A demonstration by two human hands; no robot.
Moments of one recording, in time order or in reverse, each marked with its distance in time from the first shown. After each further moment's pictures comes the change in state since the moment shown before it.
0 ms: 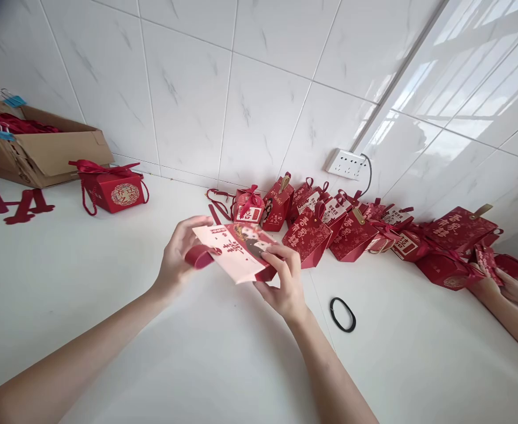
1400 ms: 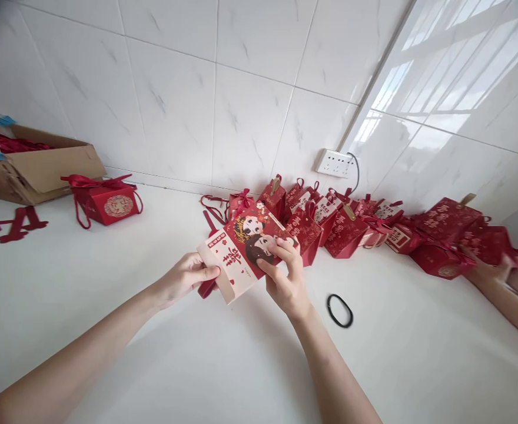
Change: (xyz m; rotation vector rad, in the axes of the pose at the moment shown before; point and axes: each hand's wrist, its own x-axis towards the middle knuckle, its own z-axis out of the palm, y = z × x) left_hand 0.004 -0.007 -0.007 -0.125 -0.501 -0.647; right_hand 0.003 0.009 -0.005 -0.157 0.124 -0.146
